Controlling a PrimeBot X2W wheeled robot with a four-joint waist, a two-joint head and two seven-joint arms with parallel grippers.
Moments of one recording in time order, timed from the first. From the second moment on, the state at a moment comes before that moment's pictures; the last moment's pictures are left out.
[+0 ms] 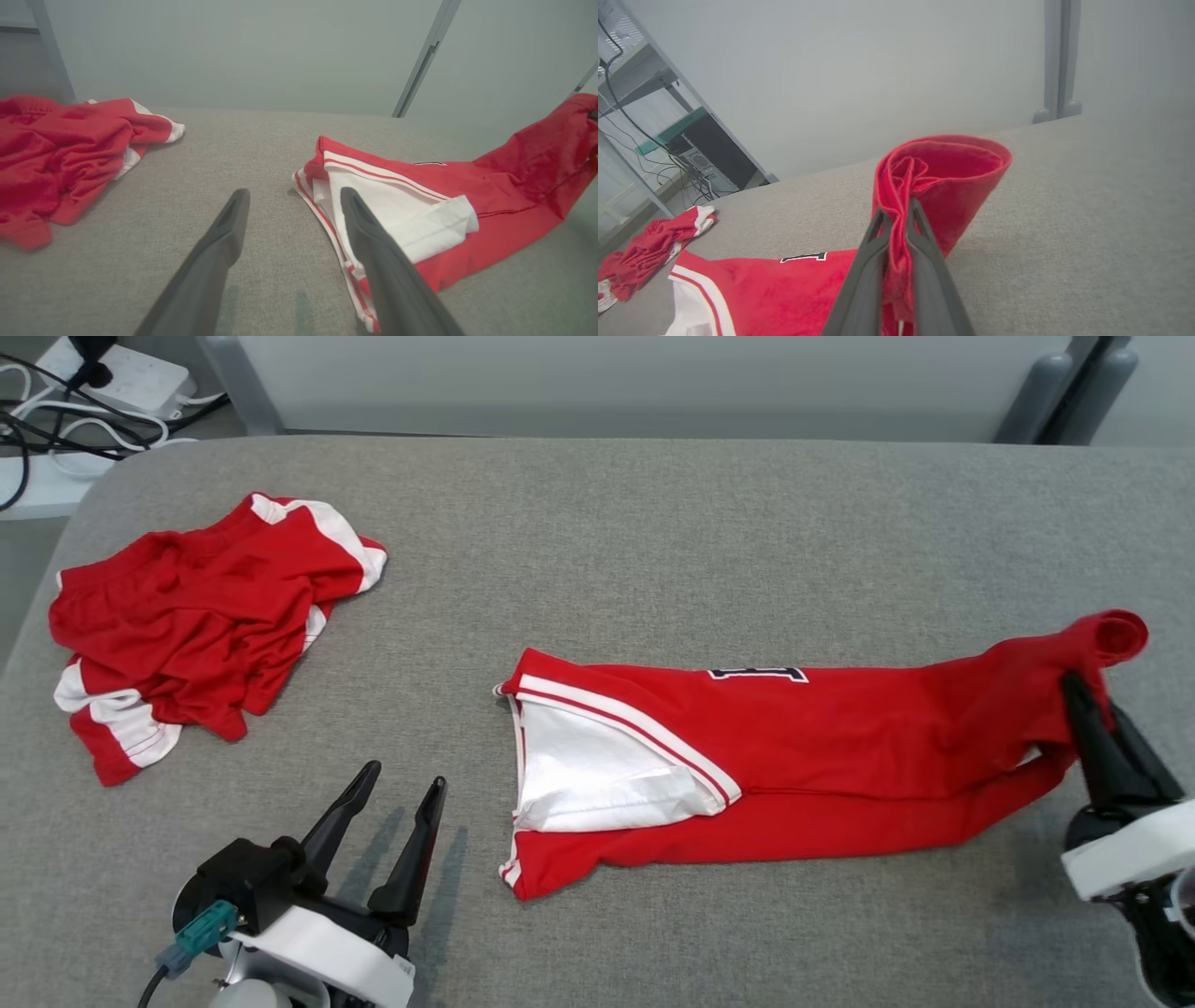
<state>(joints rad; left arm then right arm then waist) -0.12 0.27 -0.34 0.22 -0.49 -0.12 -0.25 -0.16 -0.33 0.03 0.12 0.69 0.13 0.00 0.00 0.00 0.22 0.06</state>
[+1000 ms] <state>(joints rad) -0.15 0.20 -0.37 0.23 -0.49 -0.12 -0.25 -0.31 -0.25 0.45 0.16 0.69 0.13 0.12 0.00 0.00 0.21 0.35</state>
